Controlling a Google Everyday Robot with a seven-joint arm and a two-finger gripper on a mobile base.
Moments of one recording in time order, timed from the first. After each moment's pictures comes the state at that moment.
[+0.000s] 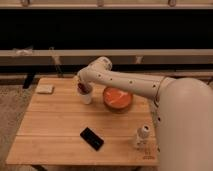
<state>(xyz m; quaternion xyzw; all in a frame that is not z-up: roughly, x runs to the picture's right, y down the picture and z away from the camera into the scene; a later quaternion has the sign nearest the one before) -0.155 -0.059 0.849 -0.18 -0.20 0.53 0.80</state>
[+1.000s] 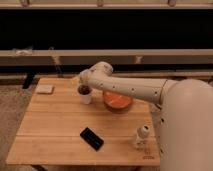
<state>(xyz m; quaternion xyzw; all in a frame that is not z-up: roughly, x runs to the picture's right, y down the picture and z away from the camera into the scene) -0.147 -0.069 0.849 -0.14 -0.24 0.54 0.79</state>
